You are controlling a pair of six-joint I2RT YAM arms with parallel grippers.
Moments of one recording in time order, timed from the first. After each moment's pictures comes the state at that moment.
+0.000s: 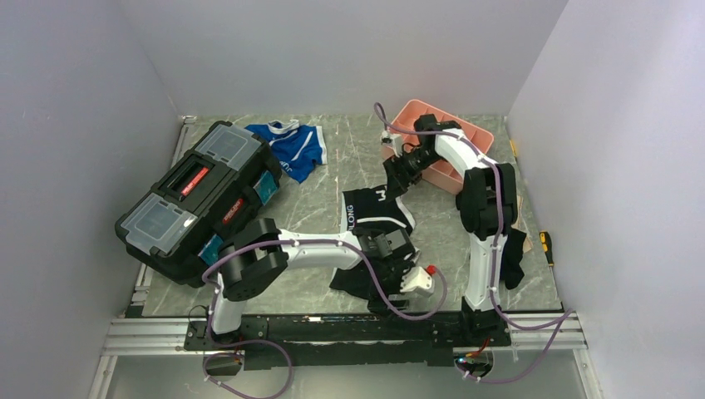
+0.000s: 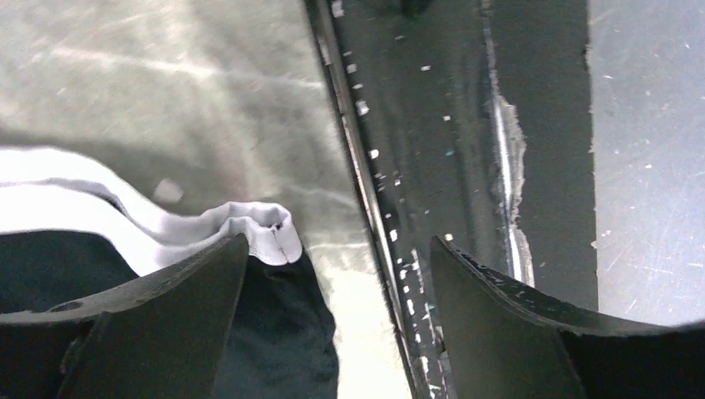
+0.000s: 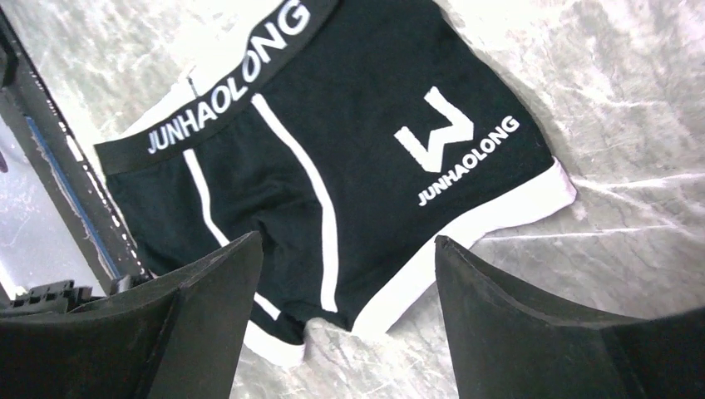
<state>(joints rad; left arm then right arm) -1.23 1.96 1.34 -0.53 0.53 0.44 0.20 2.15 1.75 -1.05 -0.72 -0.56</state>
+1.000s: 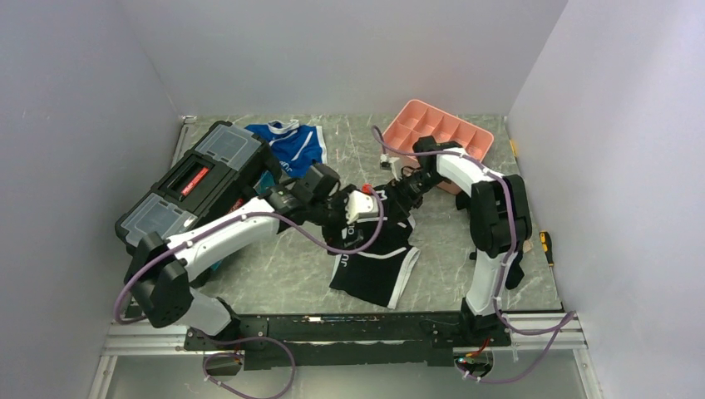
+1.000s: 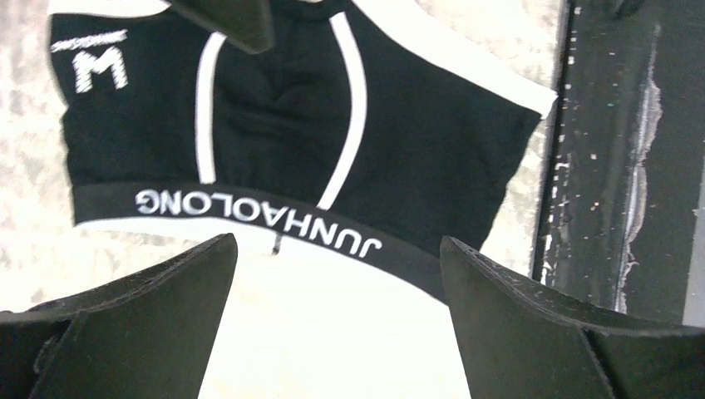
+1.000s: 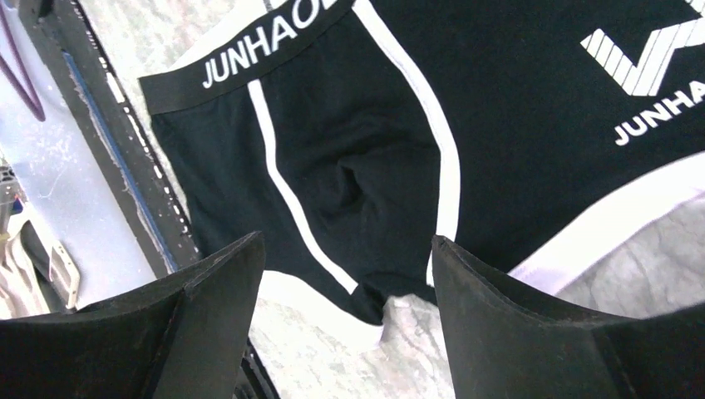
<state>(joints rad) -0.84 1.47 1.16 -0.52 0.47 0.48 0.24 1.92 1.41 -1.01 -0.77 -0.59</state>
